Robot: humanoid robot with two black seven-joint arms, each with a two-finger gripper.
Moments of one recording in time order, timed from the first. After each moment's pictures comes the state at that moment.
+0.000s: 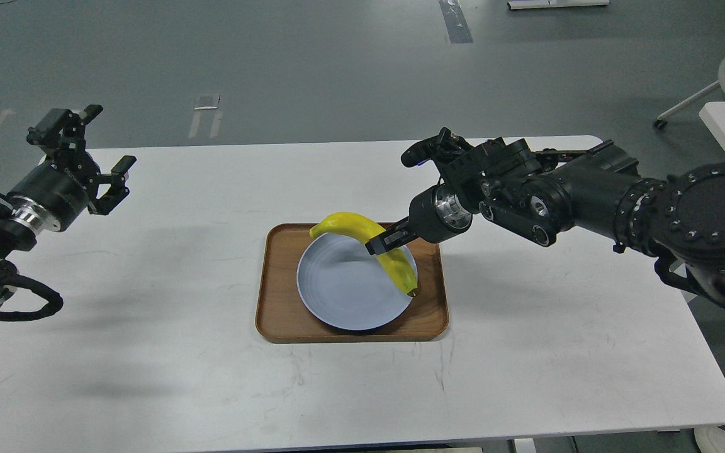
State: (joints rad) left arm -0.73 0.58 -0.47 -0.62 0.12 -0.49 -0.49; right arm 1.35 0.00 -0.55 0.55 -1.04 0.49 0.49
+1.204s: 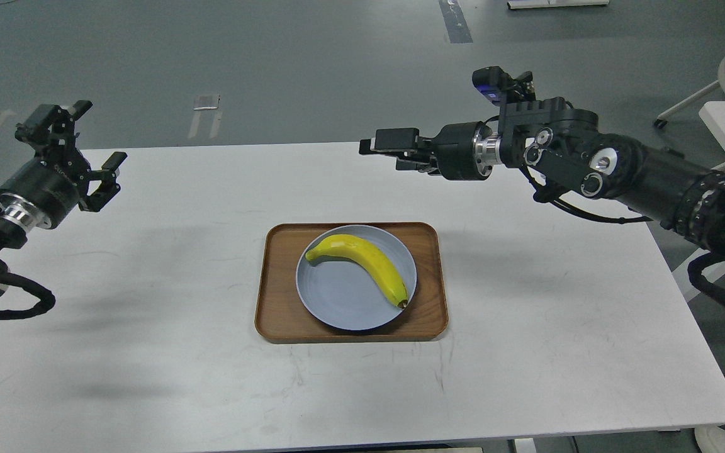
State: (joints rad) left arm -0.73 0.58 -0.47 -0.62 0.12 -0.49 -0.49; right arm 1.21 -0.22 -0.07 0.55 -0.64 0.49 0.49
